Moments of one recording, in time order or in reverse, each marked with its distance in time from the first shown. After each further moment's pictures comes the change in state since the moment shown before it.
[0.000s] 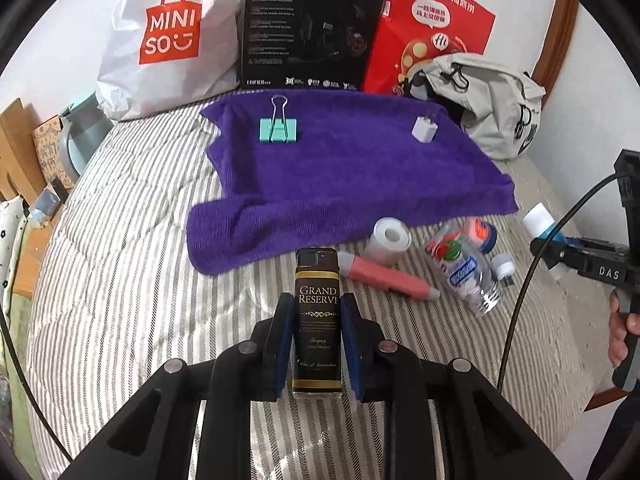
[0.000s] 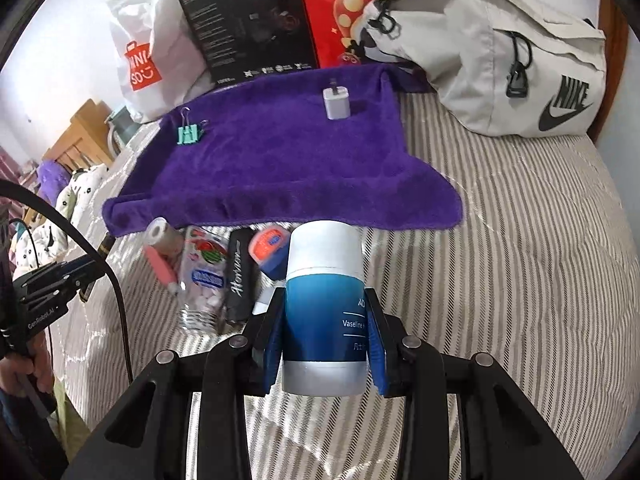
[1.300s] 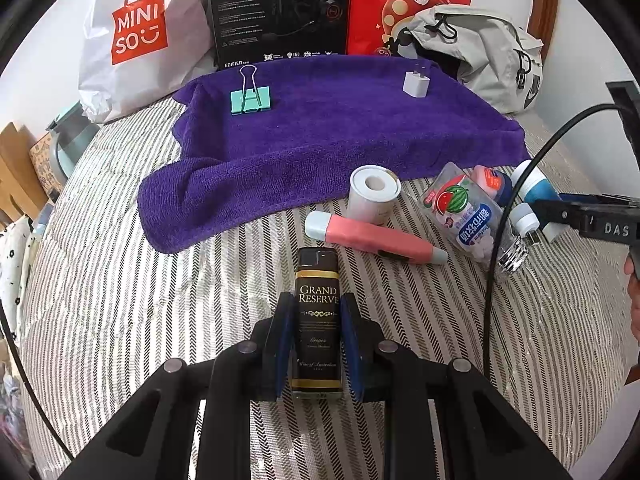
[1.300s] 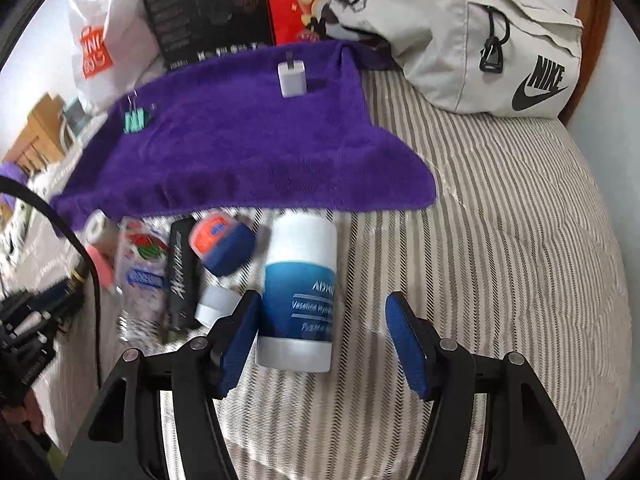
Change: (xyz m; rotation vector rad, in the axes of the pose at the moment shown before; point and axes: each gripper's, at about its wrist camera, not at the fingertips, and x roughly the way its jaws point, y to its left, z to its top) left arm 0.033 -0.029 -0.024 0.096 0.039 0.084; right arm 0.031 -0.005 -0.007 0.029 0.044 -0.192
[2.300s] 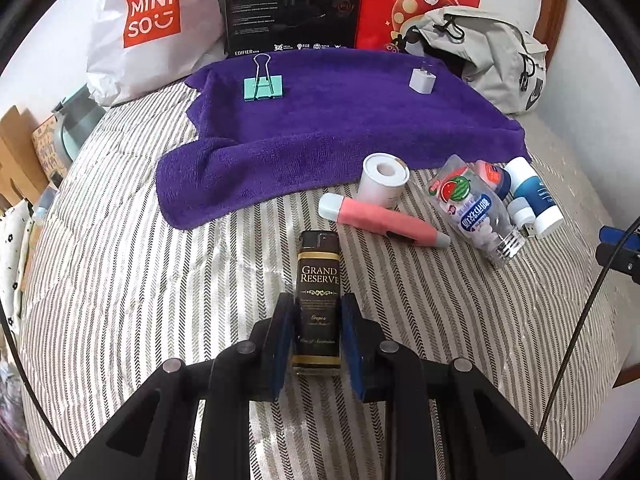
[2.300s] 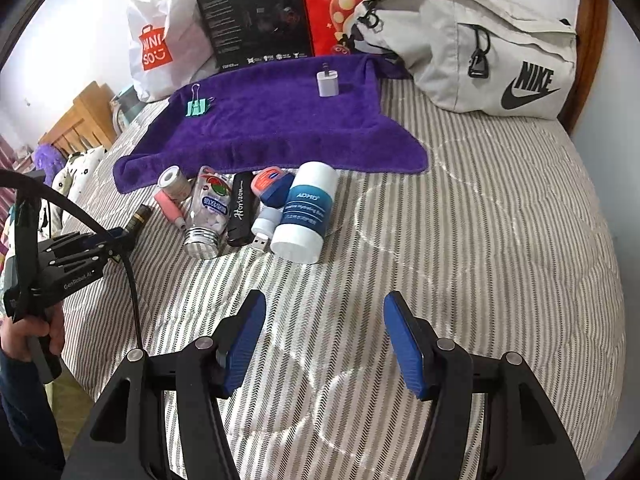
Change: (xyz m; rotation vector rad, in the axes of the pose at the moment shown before) left arm -0.005 0.012 -0.008 -0.030 0.032 -0.014; right arm -0.065 -0.009 -0.050 -0.056 -0.033 0.131
